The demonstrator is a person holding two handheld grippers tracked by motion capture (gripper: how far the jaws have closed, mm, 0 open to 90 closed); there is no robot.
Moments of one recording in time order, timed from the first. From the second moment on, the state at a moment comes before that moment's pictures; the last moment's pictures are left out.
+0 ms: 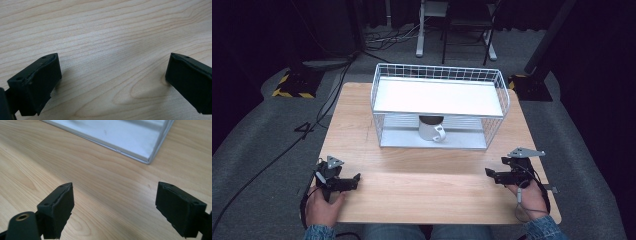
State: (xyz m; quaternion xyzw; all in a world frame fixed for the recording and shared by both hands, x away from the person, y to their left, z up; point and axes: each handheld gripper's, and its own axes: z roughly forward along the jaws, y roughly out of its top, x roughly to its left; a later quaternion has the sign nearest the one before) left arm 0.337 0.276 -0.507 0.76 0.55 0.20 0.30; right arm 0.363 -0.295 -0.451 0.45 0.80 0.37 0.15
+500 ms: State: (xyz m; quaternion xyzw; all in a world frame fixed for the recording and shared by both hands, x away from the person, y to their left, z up) left arm 0.337 0.276 -0.507 0.76 0.55 0.20 0.30; right arm 0.360 -0.310 -0.489 0.47 0.80 0.34 0.14
